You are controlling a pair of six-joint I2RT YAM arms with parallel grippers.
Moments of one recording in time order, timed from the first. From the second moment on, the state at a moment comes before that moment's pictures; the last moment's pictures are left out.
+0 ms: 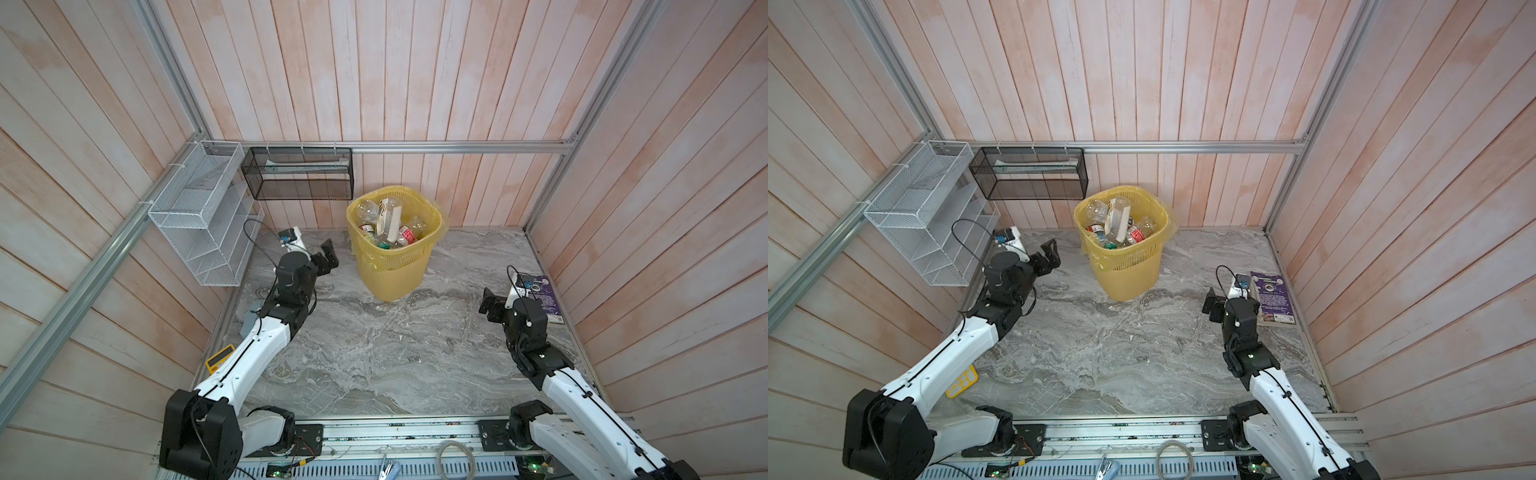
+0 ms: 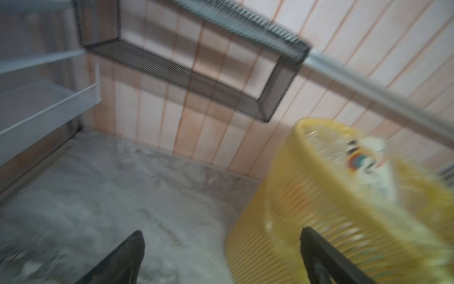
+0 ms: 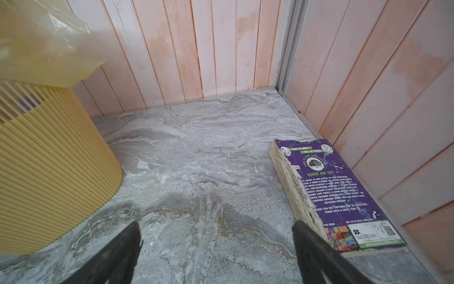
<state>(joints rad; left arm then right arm) -0.20 1.20 0.78 0.15 -0.24 -0.40 0.29 0.84 0.42 0.08 0.39 0.19</state>
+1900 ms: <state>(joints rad) -0.06 1.48 0.29 1.03 -0.33 -0.05 0.04 1.53 0.23 1.18 0.11 0.02</state>
